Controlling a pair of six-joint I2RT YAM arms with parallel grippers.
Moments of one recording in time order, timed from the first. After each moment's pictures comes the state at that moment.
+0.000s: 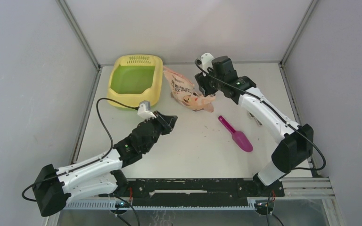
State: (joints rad) left arm -0.92 0.94 0.54 0.21 -0.47 -0.90; right arm 0.54 1.56 1.51 -0.56 0.00 -0.12
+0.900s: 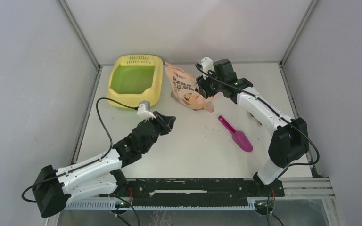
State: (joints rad) left arm -0.91 0.93 0.54 0.17 -0.48 -0.88; right arm 0.48 1.65 1.45 -0.47 -0.20 -0.19
